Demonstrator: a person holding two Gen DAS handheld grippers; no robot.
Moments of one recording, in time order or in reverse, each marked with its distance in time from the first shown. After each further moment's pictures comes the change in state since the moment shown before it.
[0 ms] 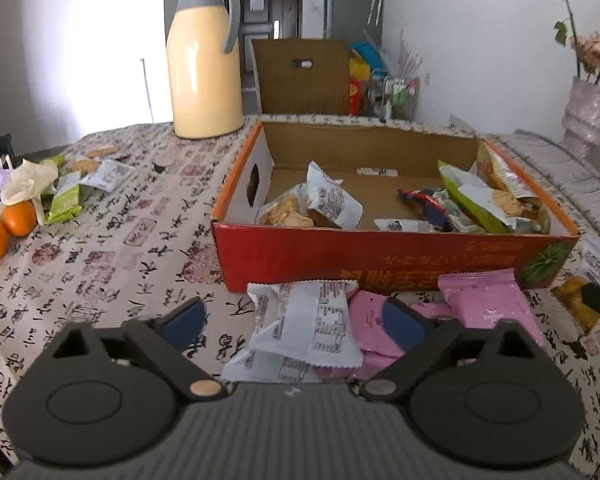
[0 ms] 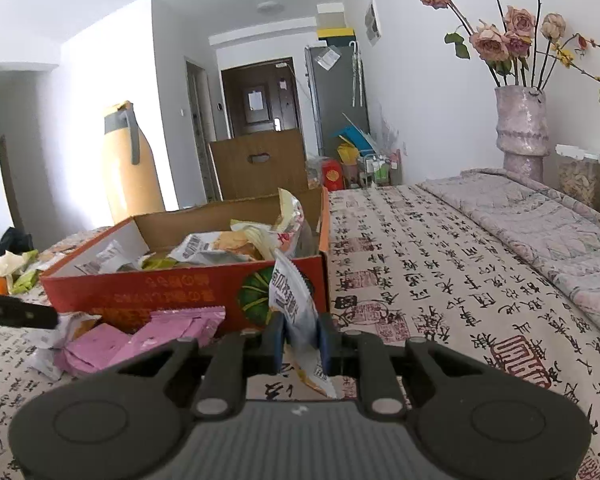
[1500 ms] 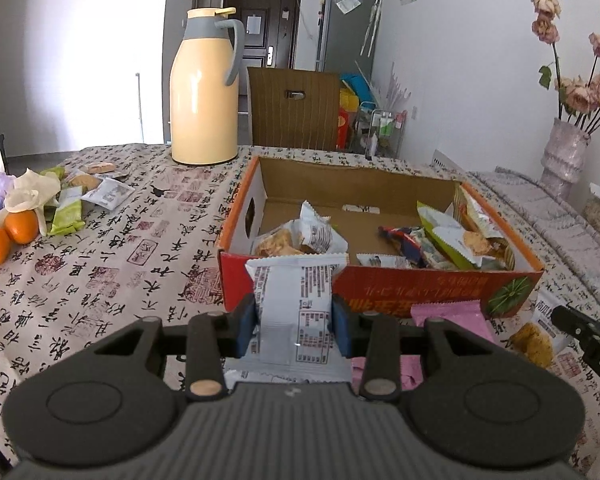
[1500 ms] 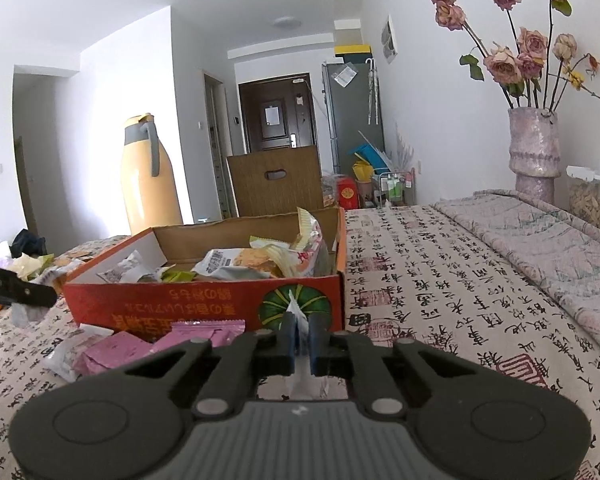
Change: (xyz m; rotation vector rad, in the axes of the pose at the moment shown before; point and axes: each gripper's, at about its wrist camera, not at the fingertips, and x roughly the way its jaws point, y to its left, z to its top) left arm -0.039 0.015 0.004 -0.053 -0.100 -0.073; right arm -0.012 0.006 0.003 -0.034 -0.047 0.034
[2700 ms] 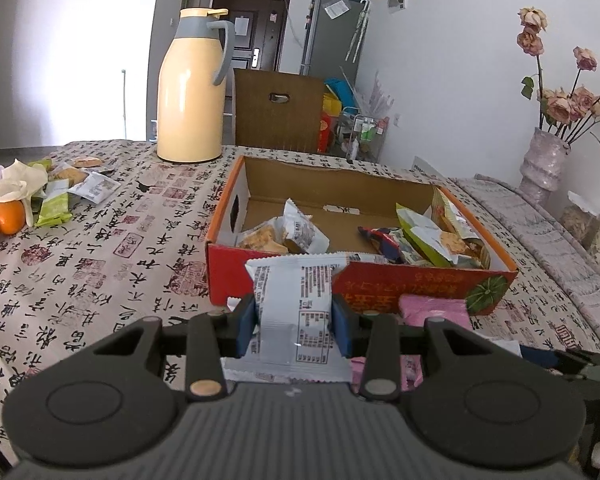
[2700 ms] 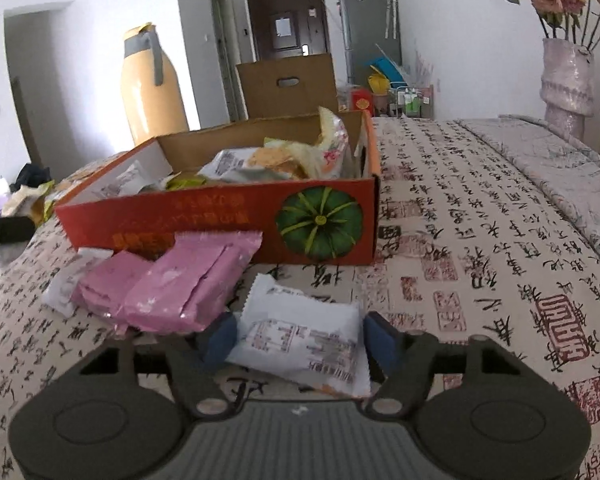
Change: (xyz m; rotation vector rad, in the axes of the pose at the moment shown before) left arm -0.009 0.004 -0.008 -0.017 -0.008 -0.071; right arm 0.034 0.011 -0.011 -0.024 0.303 0.031
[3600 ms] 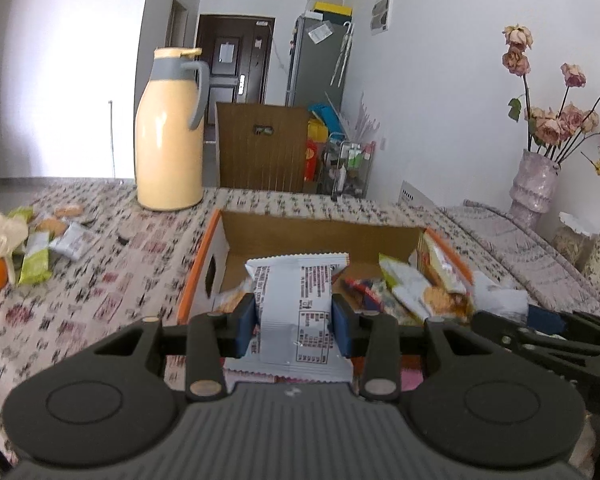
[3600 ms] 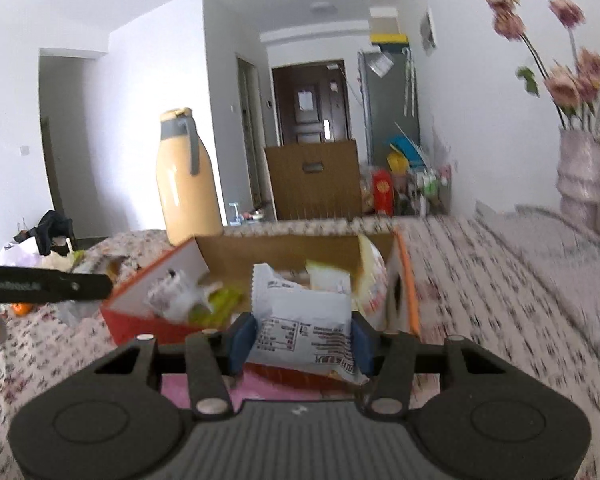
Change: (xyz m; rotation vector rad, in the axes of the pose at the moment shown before) left arm 0.013 -0.022 0.045 0.044 -0.089 -0.019; right arm -0.031 0.030 0.064 -0.050 -0.254 0.048
